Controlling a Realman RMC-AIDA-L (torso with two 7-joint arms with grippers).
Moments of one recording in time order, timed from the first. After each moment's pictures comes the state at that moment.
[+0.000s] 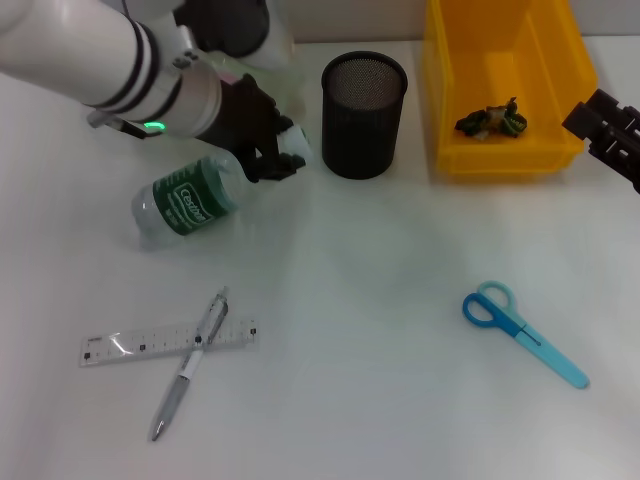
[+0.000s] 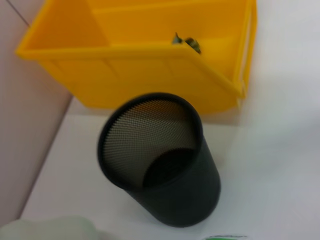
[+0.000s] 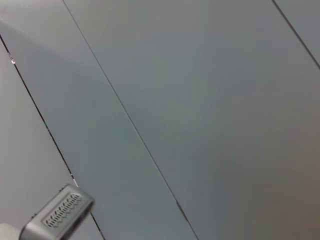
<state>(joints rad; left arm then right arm) -0.74 -2.07 1.48 1.13 2.48 1.13 -1.99 0.33 2.07 -0.53 -0.42 -1.53 -1.68 1.31</state>
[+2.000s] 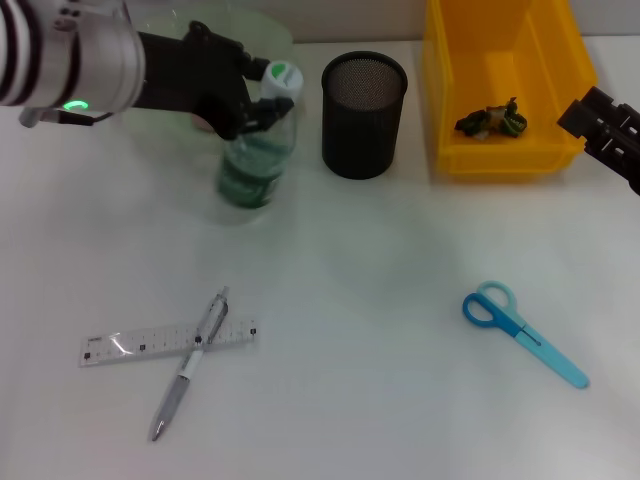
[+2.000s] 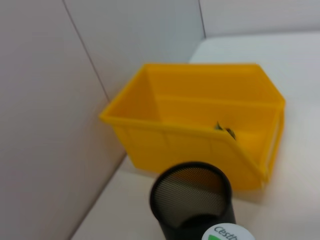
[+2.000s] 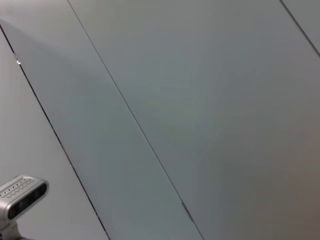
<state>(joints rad) -0.51 -2.07 1.34 1.41 2.25 1.19 -1.96 0.34 2.07 -0.54 -0.42 -1.53 -1.69 1.31</state>
